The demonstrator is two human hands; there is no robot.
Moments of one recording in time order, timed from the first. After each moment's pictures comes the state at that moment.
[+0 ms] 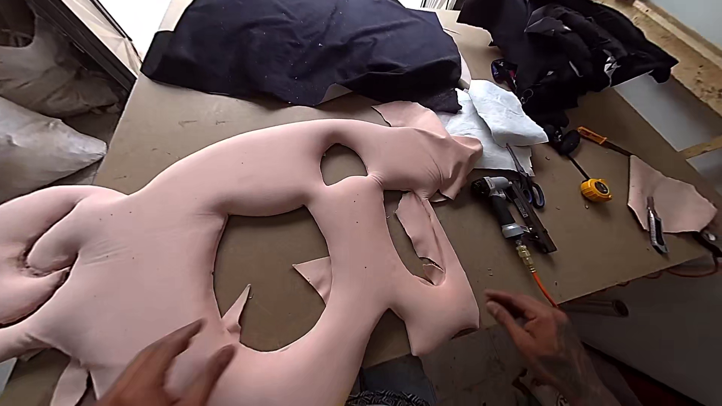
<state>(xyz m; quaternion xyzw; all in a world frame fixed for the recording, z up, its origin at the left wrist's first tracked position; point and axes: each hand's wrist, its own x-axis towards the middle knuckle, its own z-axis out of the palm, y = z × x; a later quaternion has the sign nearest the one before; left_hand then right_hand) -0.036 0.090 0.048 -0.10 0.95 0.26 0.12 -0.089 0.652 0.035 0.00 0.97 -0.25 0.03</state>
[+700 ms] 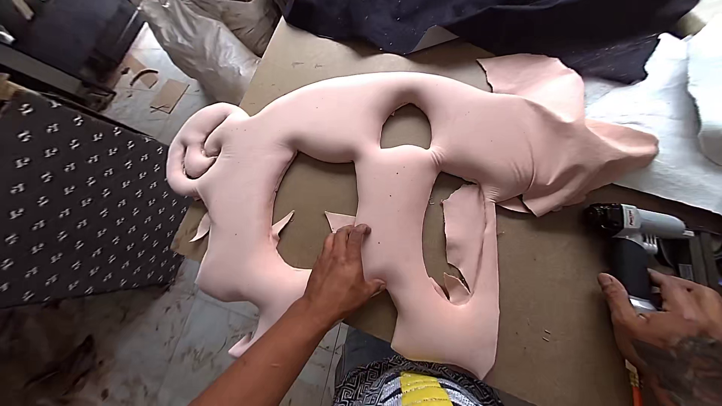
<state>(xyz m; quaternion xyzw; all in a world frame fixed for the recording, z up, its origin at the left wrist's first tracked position) -0.131 0.330 -0.001 -0.19 0.96 0.12 0.14 -0.272 0.782 -0.055 -0.03 0.99 -0.13 -0.07</state>
